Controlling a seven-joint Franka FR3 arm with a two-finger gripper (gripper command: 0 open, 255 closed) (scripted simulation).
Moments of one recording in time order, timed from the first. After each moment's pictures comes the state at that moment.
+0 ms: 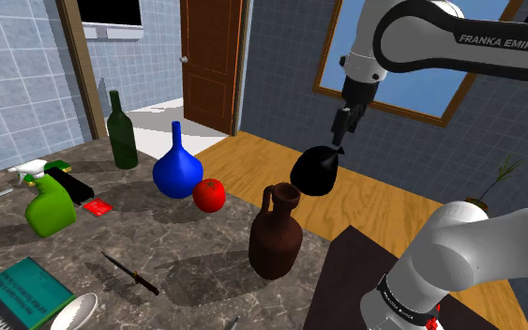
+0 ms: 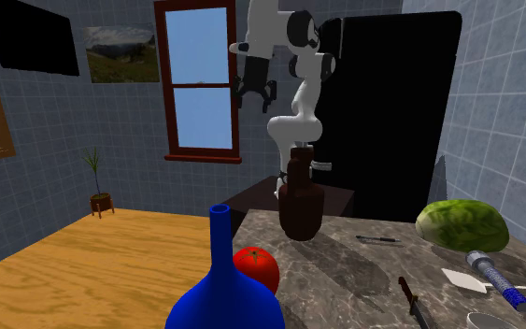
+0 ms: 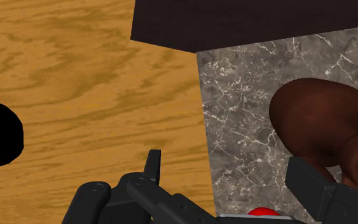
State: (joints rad) arm -0.02 -0.79 0.05 -2.39 -0.11 1.62 -0.12
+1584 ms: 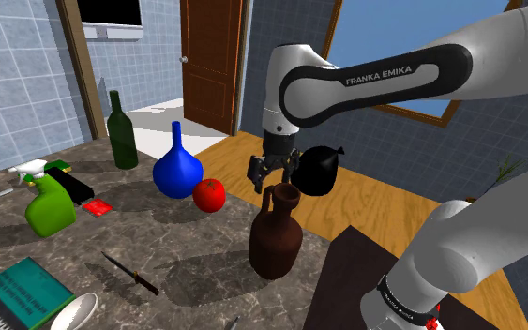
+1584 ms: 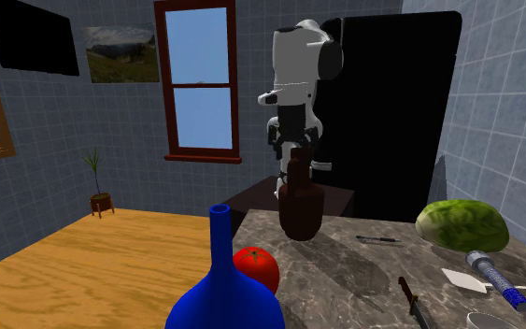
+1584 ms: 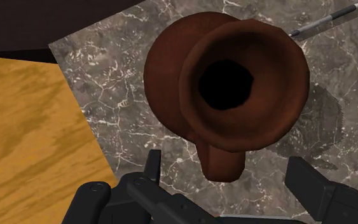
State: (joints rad) arm 0.03 -0.39 0.32 -2.40 0.18 1.93 0.37
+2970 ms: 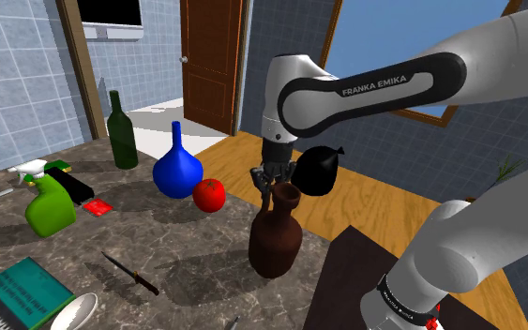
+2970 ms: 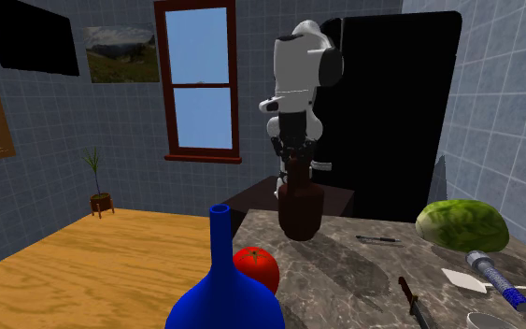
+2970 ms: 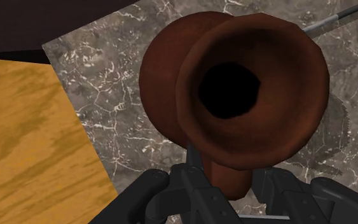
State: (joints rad) arm 0.03 -0.38 0.32 -2.43 0.19 1.98 0.37
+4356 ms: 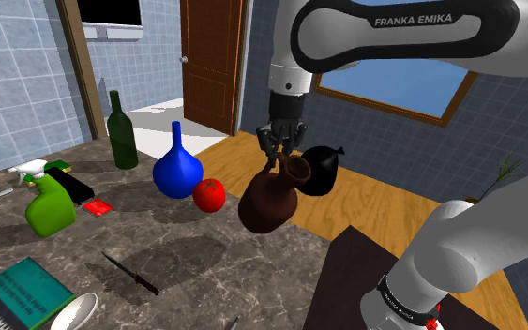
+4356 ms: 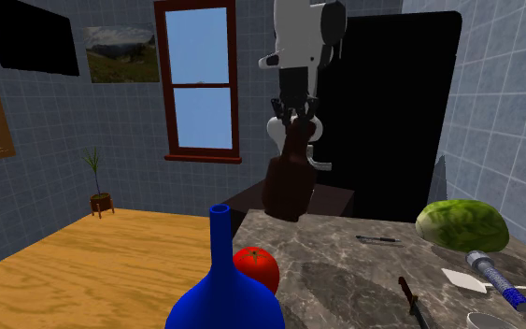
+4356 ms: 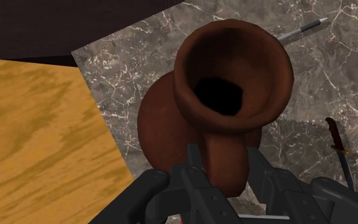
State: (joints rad) arm 0.03 -0.43 0.29 -2.20 0.17 1.69 0.38
